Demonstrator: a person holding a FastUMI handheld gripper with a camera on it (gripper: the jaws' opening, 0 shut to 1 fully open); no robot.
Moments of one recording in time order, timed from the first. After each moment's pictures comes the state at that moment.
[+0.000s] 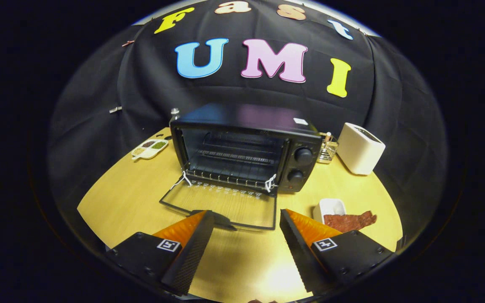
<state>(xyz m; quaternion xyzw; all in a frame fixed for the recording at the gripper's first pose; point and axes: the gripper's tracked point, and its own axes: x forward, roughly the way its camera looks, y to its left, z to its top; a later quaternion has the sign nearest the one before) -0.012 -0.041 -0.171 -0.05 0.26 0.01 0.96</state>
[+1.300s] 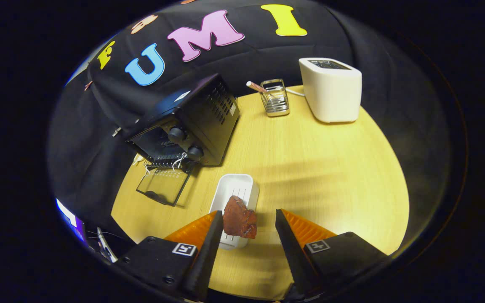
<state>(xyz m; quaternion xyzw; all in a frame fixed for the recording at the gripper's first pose) -0.013 -0.279 -0.237 0.13 0.43 0.10 0.89</state>
